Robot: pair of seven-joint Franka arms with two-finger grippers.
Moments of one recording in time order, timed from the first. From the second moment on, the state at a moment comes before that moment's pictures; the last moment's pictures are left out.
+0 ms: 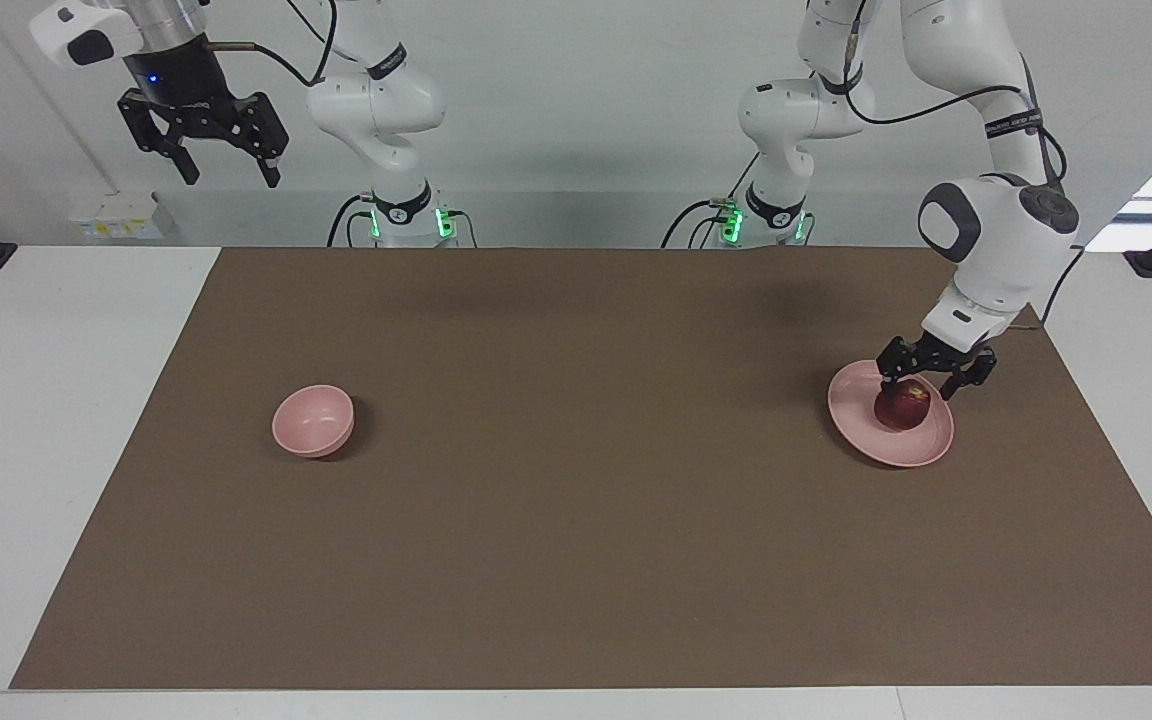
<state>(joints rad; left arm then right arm) 0.02 0.05 0.08 -2.22 -0.12 2.39 0.36 0.06 -0.13 -0.10 -1.50 -0.02 1.38 0.01</state>
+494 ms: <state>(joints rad) 0.03 0.07 0.08 -2.23 -0.12 2.41 0.36 0.06 -0.13 -0.10 -1.50 -0.02 1.38 0.01</state>
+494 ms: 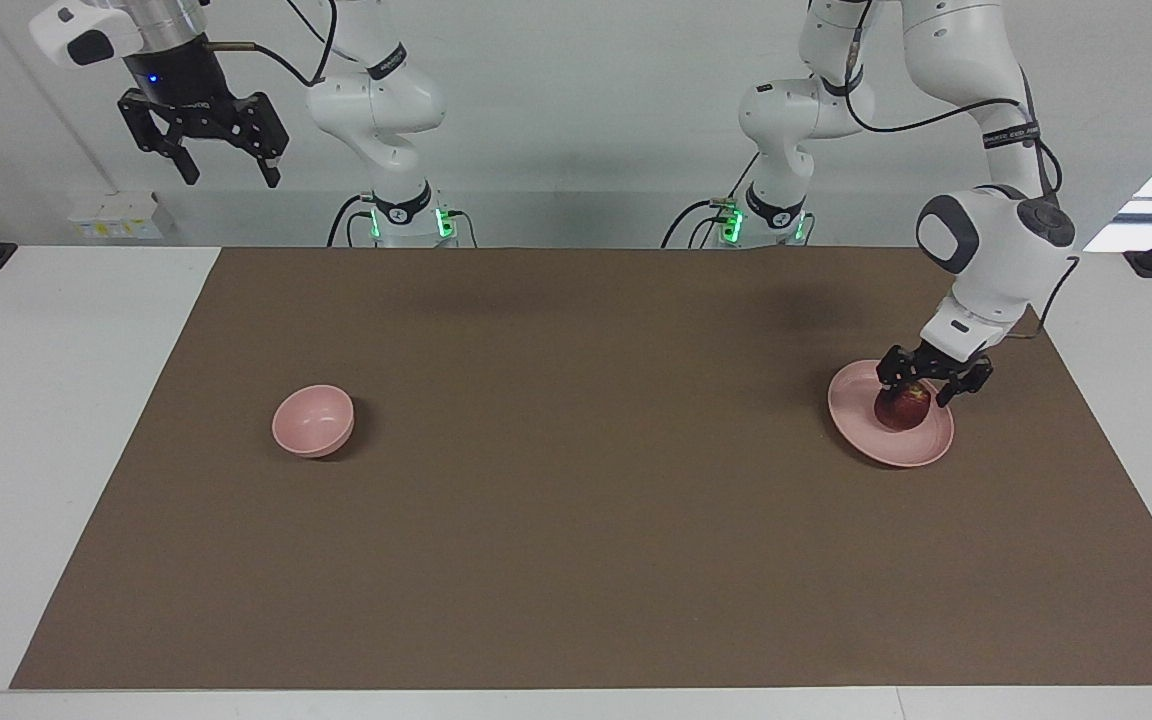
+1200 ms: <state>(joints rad) 0.02 0.05 0.05 -2.11 -0.13 2.17 0.36 0.07 -0.13 -0.09 -1.50 -0.02 1.38 0.00</state>
